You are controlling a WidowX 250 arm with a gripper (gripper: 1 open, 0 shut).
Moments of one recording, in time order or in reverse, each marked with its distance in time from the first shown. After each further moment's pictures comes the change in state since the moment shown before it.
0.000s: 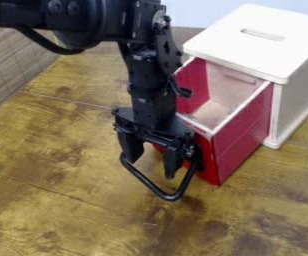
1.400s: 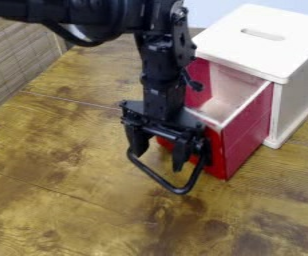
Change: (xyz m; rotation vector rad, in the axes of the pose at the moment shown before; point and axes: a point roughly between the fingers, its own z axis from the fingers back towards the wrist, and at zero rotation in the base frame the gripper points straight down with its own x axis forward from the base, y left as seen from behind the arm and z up) arm 0.014 -0.011 0.006 0.027 0.011 0.053
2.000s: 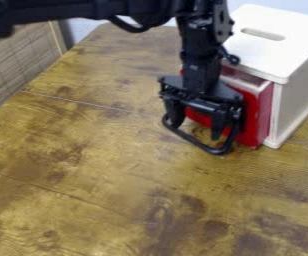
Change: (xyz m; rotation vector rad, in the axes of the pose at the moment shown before) arm 0.058 -0.017 0.007 -0.004 -0.116 0.003
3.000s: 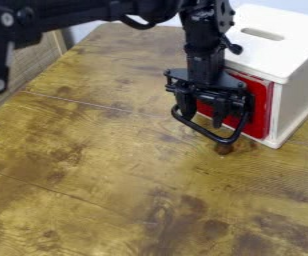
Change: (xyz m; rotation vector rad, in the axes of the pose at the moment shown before) arm 0.017 0.007 -0.004 -0.035 -0.011 0.009
